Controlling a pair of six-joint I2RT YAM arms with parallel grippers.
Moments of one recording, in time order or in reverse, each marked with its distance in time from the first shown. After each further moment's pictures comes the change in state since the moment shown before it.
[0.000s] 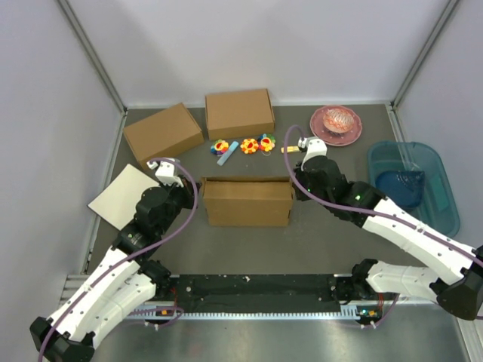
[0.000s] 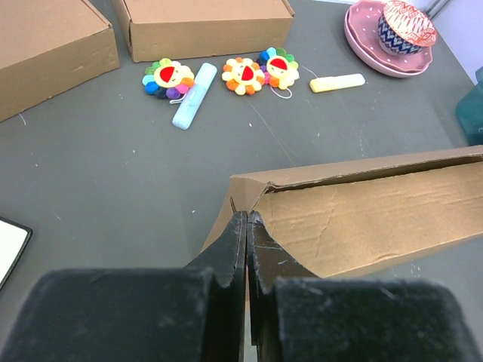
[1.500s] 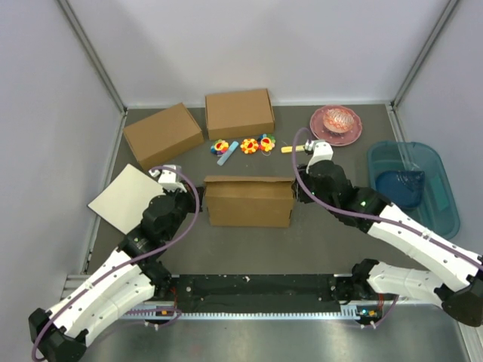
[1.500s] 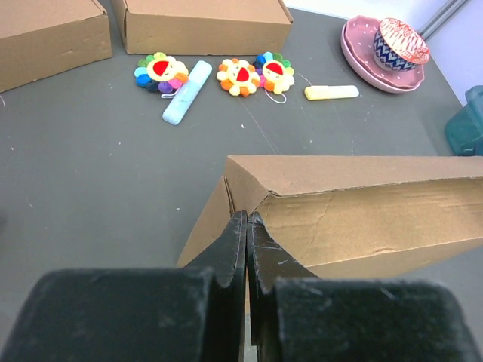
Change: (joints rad) left arm -0.112 -0.021 -0.089 0.085 -0.139 -0.094; right arm 0.000 -0.079 -0.060 0.033 0.006 0.034
